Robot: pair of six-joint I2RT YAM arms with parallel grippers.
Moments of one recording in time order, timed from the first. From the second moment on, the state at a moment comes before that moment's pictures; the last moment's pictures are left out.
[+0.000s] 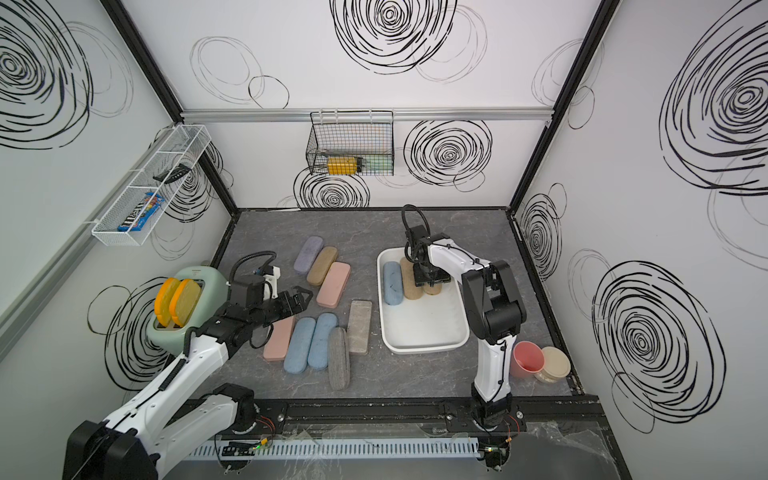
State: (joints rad) left arm -0.20 0.95 0.55 -0.32 0.26 -0.59; right arm 0.38 1.94 1.42 -0.88 0.28 0.31
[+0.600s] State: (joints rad) left arm -0.21 0.95 0.55 -0.32 0.24 -0.59; right arm 0.38 1.94 1.45 -0.88 0.28 0.32
